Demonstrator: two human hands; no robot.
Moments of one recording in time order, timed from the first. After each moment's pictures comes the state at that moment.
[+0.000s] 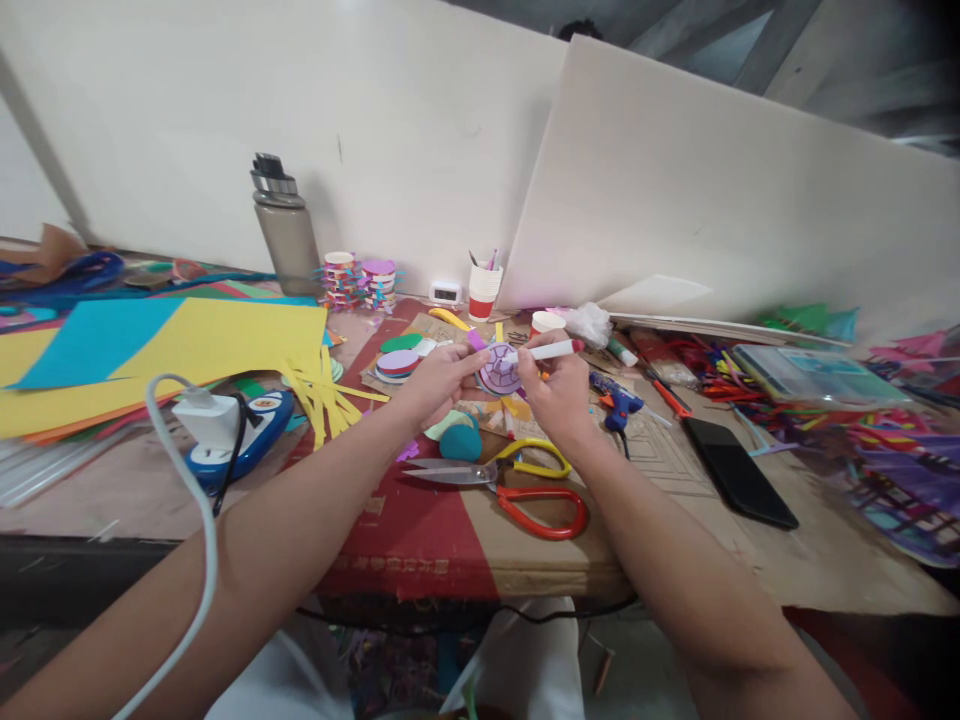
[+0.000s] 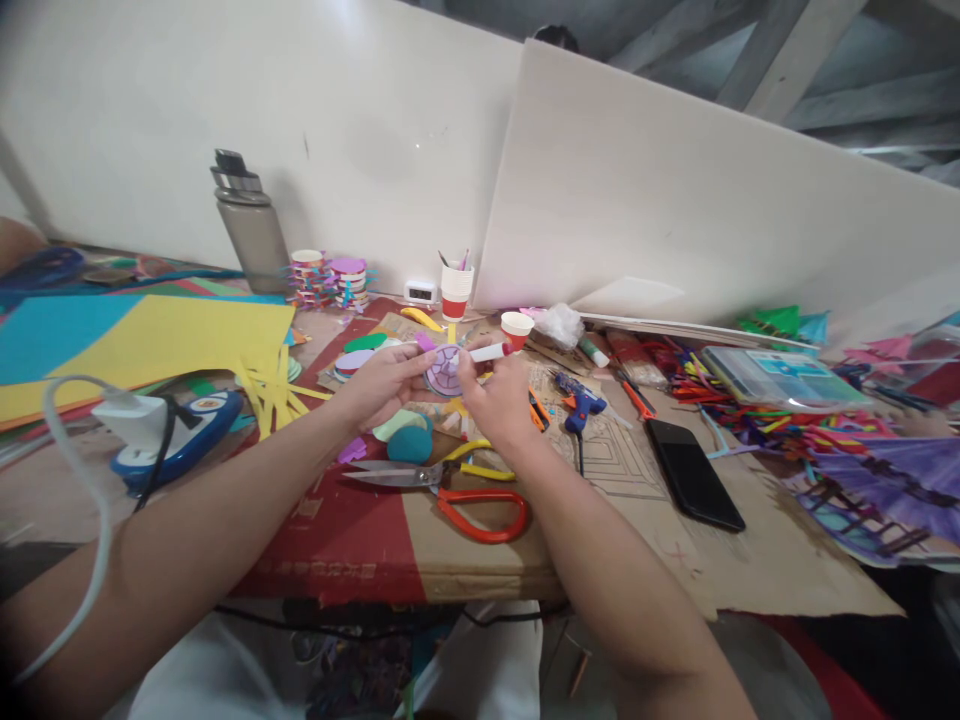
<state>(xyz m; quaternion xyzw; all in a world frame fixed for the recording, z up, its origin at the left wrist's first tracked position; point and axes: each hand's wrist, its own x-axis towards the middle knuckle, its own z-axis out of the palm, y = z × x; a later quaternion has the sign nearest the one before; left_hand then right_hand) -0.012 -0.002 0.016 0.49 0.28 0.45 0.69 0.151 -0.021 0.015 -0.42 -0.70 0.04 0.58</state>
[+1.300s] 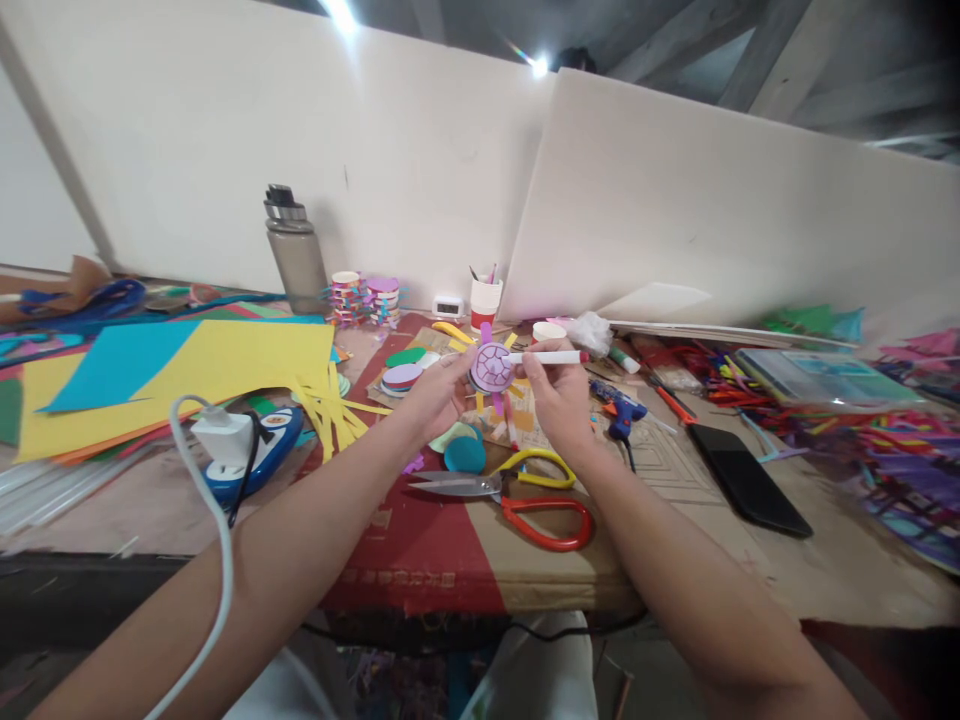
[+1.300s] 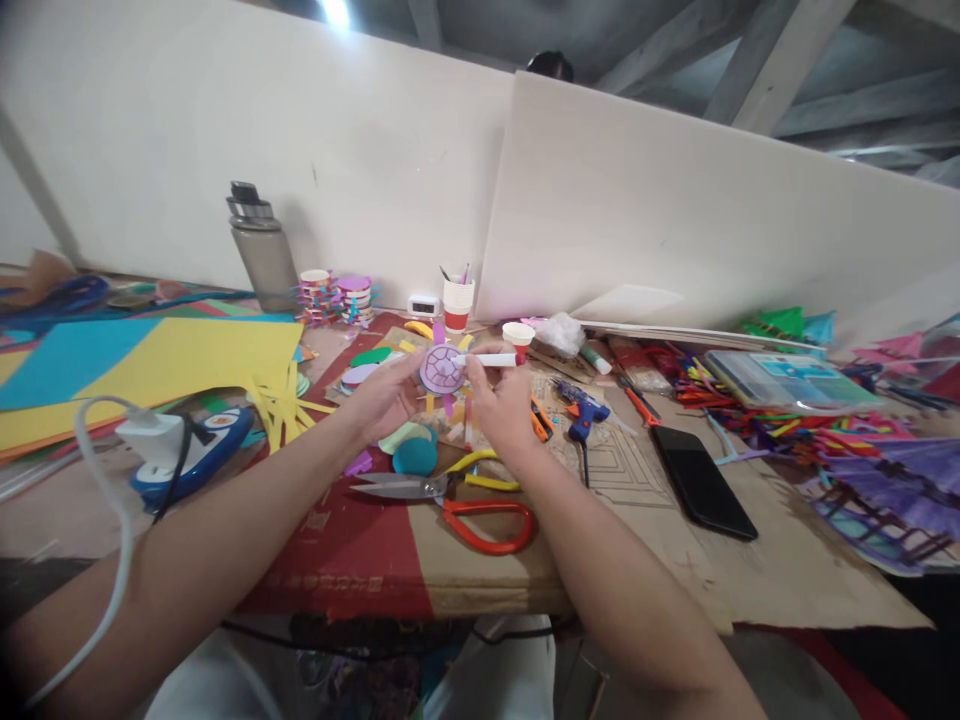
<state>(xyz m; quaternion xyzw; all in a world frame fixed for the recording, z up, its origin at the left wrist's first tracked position) -0.012 0.003 0.014 0.38 0.27 0.51 0.72 0.144 -0.018 0.012 -0.36 -0.62 0.21 0.66</state>
